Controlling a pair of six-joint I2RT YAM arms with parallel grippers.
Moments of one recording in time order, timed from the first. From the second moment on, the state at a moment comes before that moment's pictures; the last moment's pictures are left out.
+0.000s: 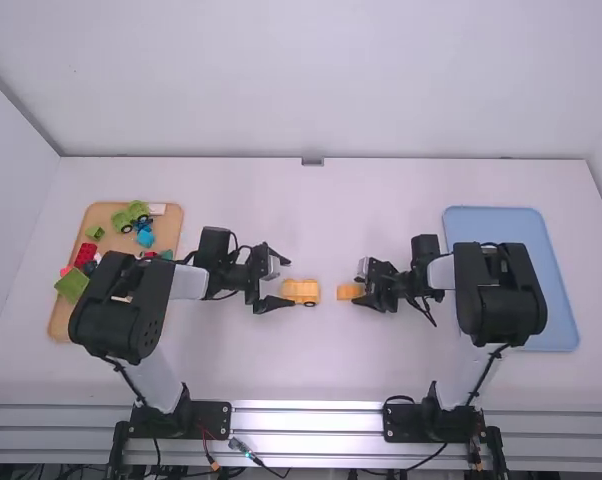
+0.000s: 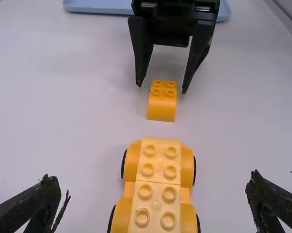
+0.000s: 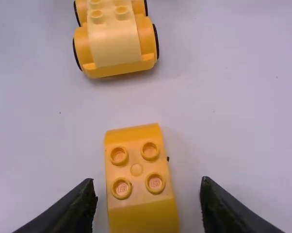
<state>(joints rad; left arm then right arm) -0.13 1.80 0.64 0.22 1.09 0.91 0.02 1.95 0.72 -0.16 -0.95 -1.31</state>
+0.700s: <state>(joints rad) -0.13 1.80 0.64 0.24 1.09 0.91 0.02 1.95 0.72 -0.16 -0.96 -1.31</state>
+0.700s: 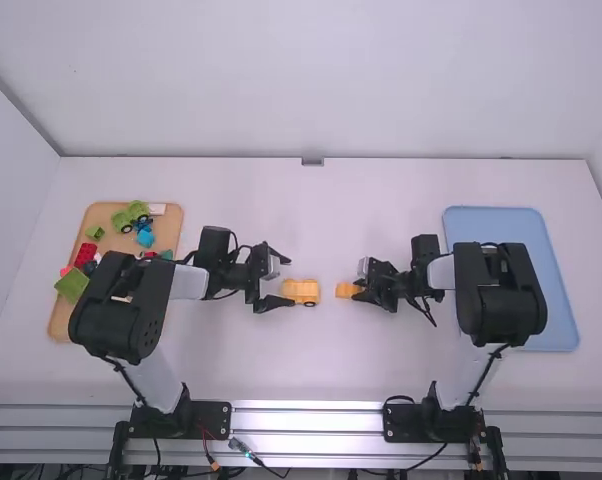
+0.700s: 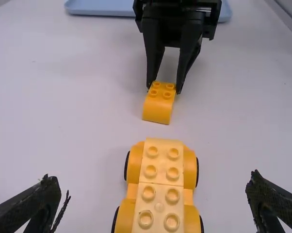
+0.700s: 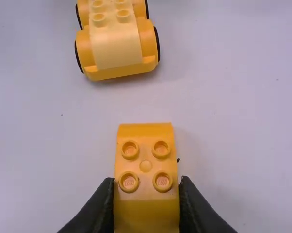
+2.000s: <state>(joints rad) -0.19 2.01 0.64 0.34 1.02 0.99 0.18 1.95 0.96 -0.54 -1.03 -1.42</state>
